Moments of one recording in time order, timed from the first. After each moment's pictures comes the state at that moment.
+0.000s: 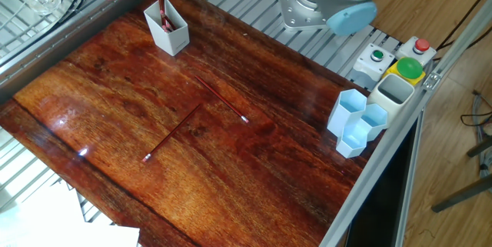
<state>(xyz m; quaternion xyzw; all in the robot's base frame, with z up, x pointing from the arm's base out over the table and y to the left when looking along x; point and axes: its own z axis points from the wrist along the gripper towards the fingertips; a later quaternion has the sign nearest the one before) 0.477 -0.168 0.241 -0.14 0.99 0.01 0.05</state>
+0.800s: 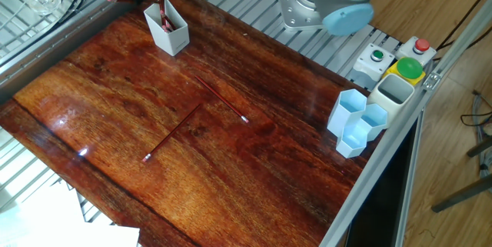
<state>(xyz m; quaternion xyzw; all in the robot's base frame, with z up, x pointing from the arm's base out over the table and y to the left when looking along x) 0.483 -0.161 0.230 -0.11 0.99 0.03 0.11</state>
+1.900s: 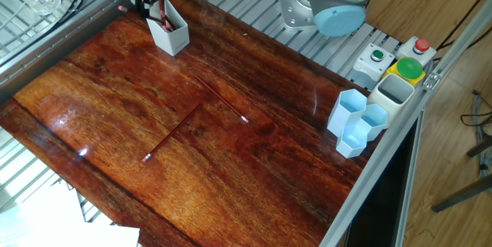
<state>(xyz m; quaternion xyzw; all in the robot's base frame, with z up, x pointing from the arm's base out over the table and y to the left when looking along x) 0.468 -0.174 0.181 -0.11 0.98 0.02 0.17</state>
